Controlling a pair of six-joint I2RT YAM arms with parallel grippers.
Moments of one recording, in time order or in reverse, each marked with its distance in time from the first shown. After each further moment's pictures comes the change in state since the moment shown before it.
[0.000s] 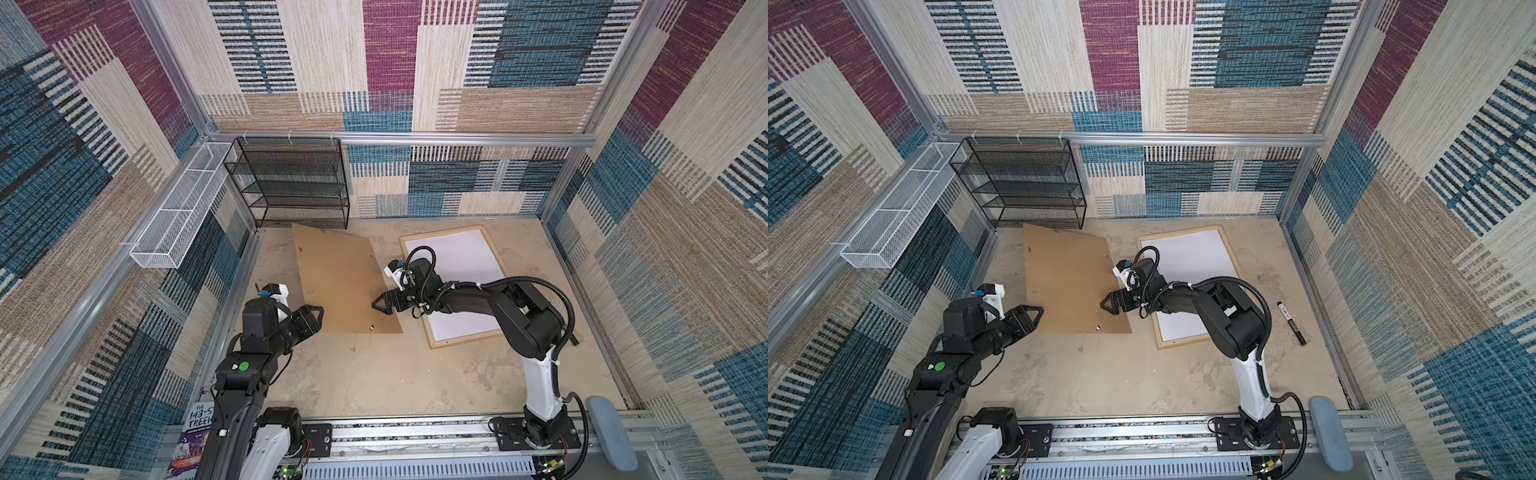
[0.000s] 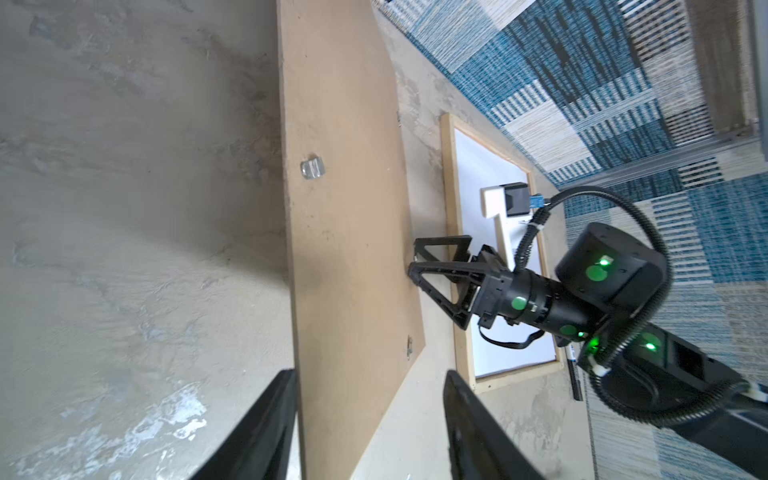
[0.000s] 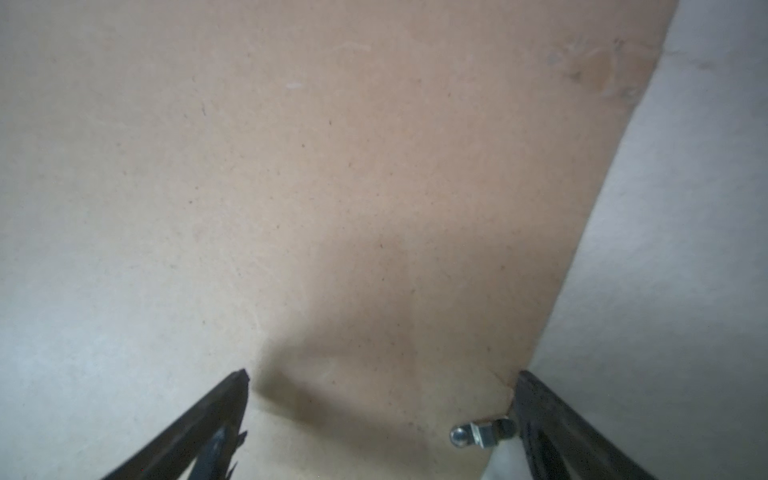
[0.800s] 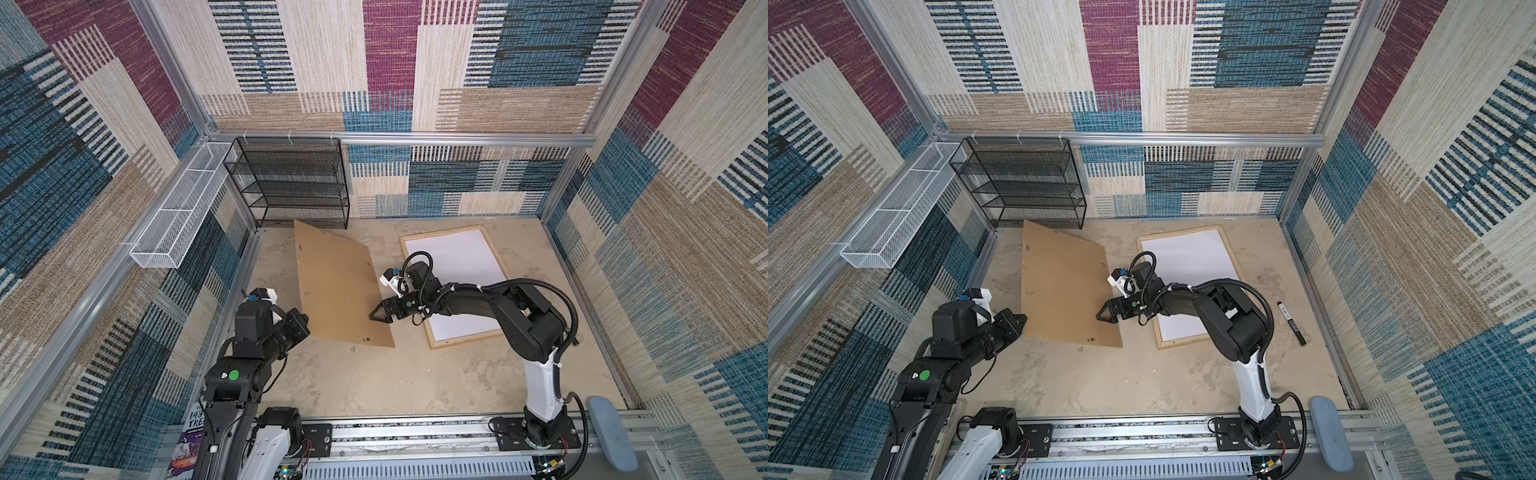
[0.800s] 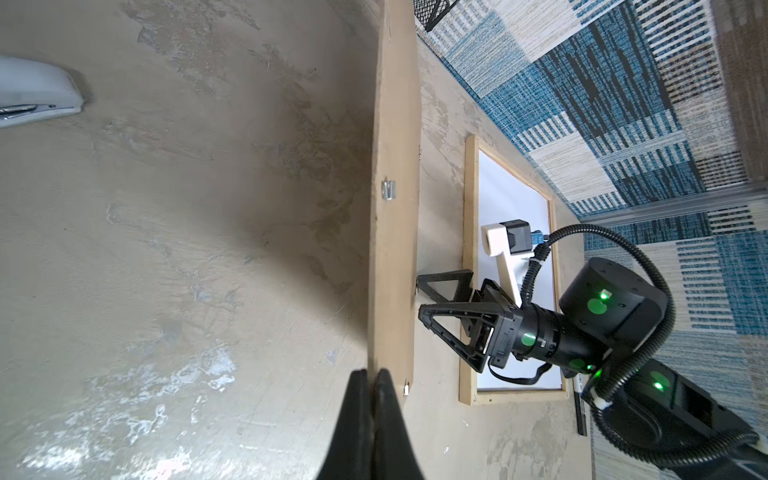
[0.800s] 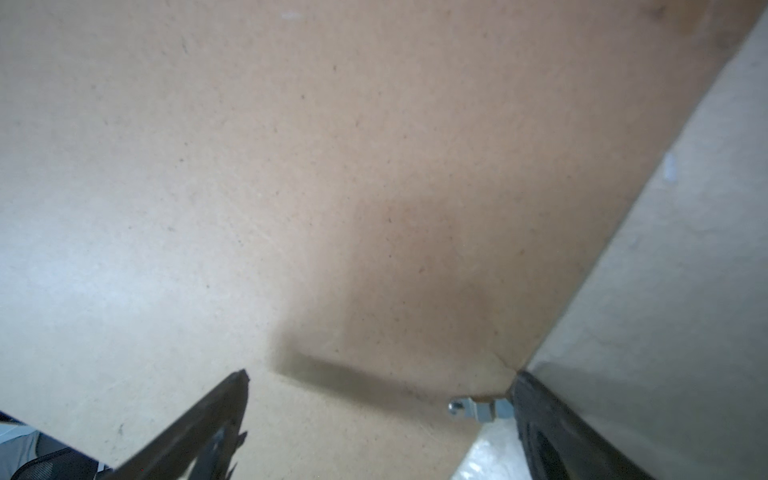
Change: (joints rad) left arm -0.002 -0.025 0.093 -0.174 -0.129 -0.052; right arm 0.016 -0.038 -0.010 -0.105 -0.117 0.018
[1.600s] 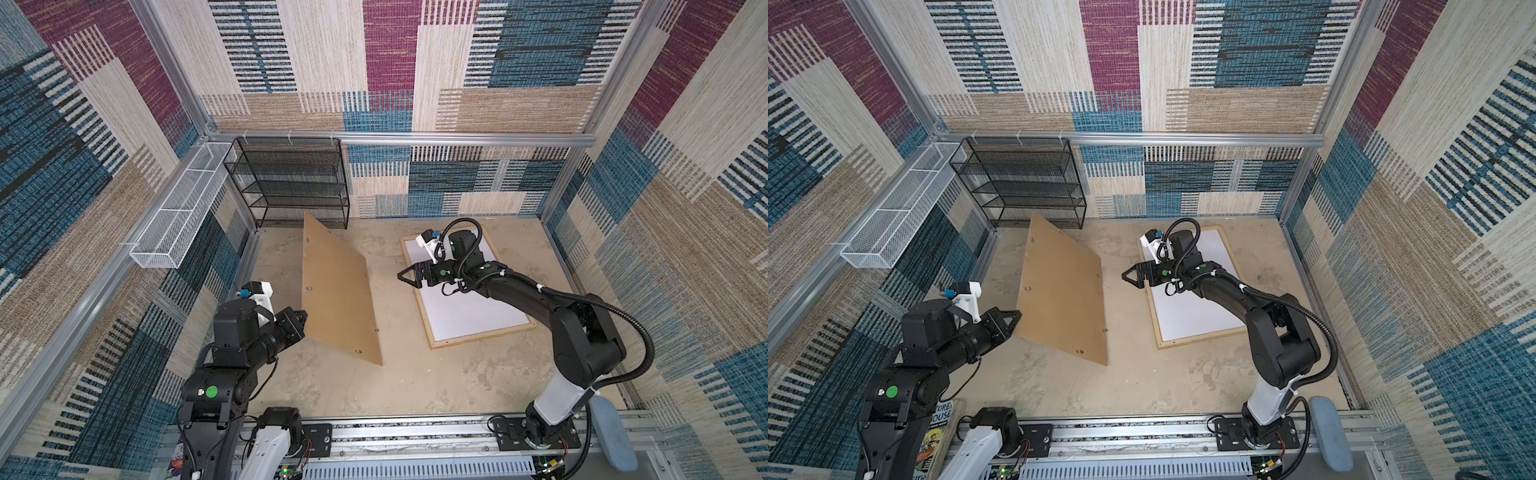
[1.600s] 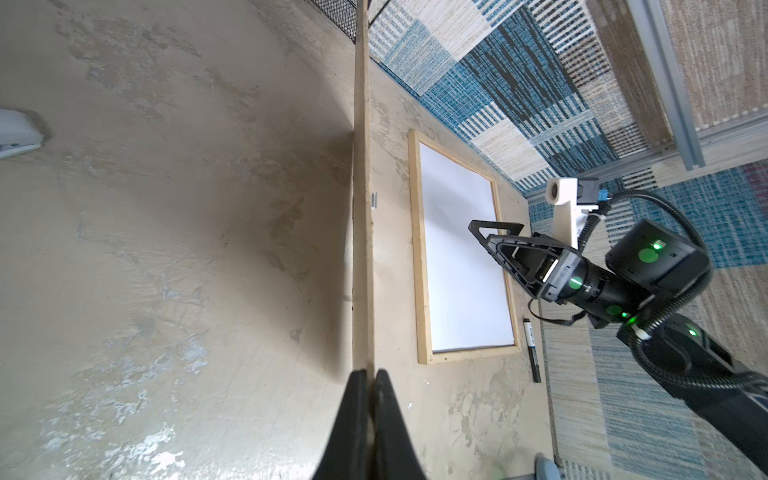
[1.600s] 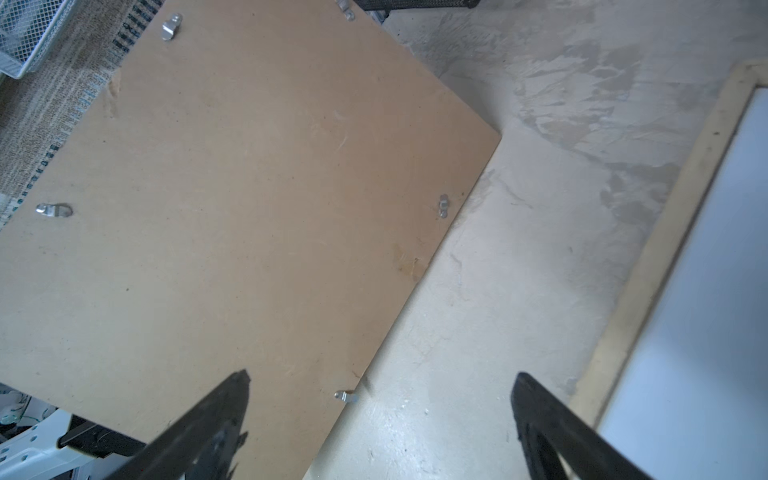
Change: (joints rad) left arm 0.000 -0.023 0.210 -0.146 0.124 0.039; right arm -0.229 -0.310 -0.015 -0.100 0.000 -0.071
